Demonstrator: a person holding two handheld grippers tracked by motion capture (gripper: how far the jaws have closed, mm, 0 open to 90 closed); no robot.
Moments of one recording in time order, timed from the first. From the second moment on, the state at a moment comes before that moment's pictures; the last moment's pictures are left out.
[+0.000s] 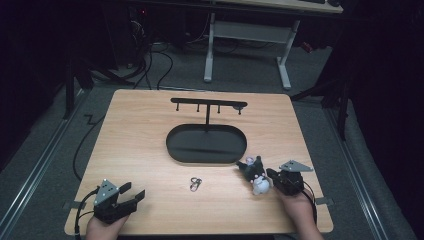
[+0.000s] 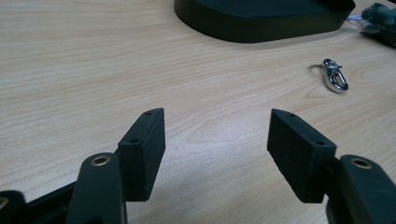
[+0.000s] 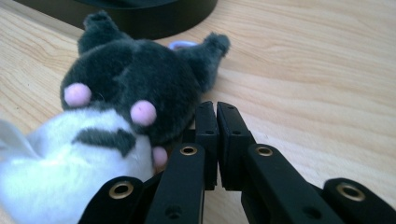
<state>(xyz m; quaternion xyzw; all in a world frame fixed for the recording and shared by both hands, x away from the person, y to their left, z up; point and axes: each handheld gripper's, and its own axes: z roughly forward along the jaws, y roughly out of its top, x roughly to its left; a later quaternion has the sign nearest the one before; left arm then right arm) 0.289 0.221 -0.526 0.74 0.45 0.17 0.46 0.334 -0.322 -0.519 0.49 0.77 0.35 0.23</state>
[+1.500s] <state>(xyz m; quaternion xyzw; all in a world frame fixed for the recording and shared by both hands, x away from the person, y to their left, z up) 0.322 0.184 -0.516 0.78 0.37 0.16 0.48 0.272 -0.332 -0.502 0.56 0.73 0.32 0.22</state>
